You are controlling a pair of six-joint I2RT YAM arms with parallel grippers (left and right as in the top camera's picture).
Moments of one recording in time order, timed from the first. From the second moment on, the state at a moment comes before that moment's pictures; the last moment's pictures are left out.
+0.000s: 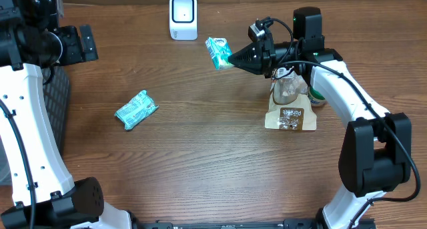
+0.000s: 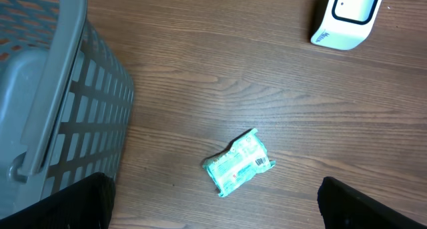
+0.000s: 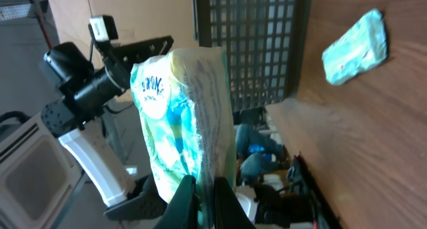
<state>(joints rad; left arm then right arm) 0.24 1.73 2.16 -1.44 0.07 0.00 0.17 1.90 1.40 -0.13 -1.48 0.94</state>
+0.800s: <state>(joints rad) 0.24 1.73 2.16 -1.44 0.07 0.00 0.28 1.90 1.43 -0.46 -1.07 0.67</state>
